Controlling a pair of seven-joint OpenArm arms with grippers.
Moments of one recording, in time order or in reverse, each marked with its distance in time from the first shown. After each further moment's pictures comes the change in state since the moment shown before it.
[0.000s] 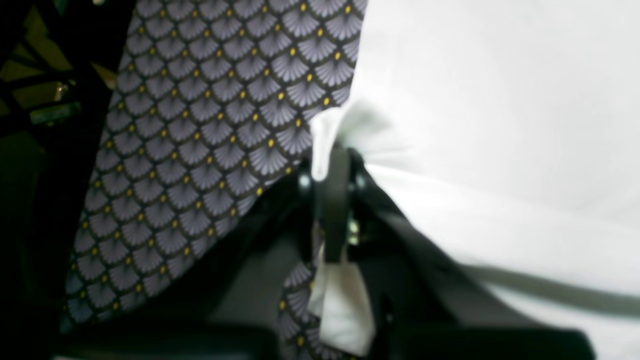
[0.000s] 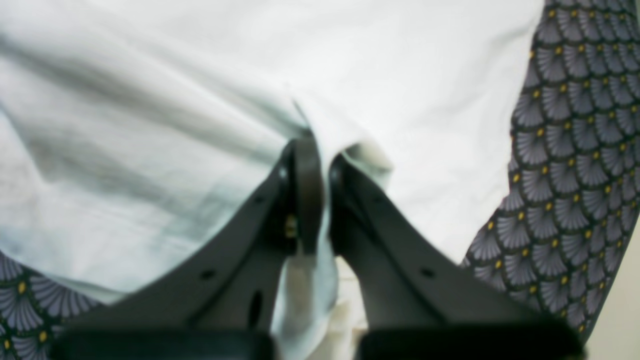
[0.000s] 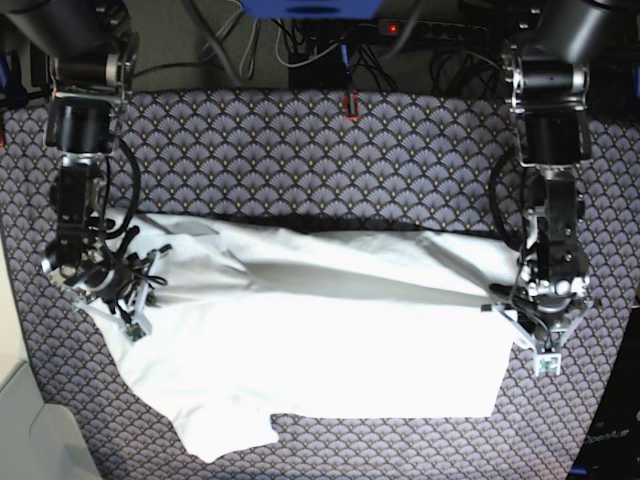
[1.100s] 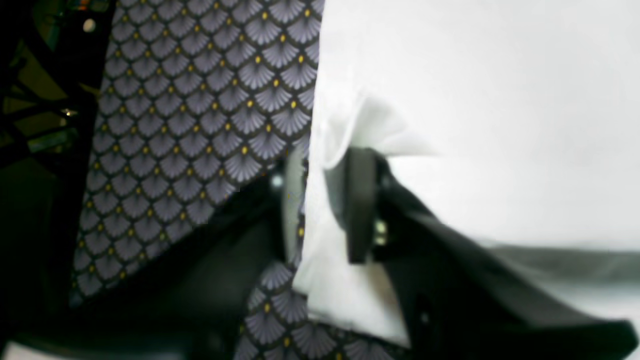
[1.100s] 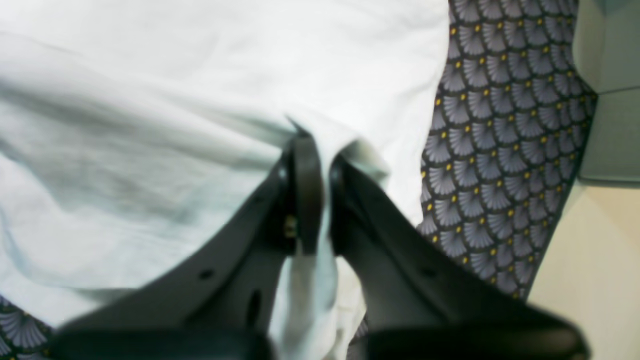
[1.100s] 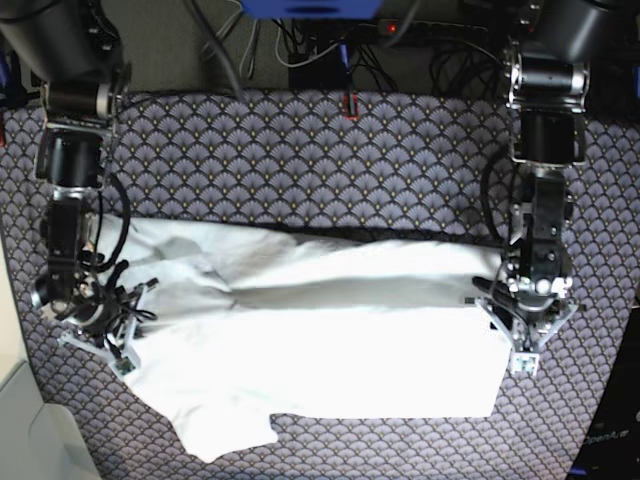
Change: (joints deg) left arm 0.3 -0.3 6.0 -0.1 0.4 0.4 -0.1; right arm 7.2 1.0 -0.1 -4.2 -4.9 0.0 0.6
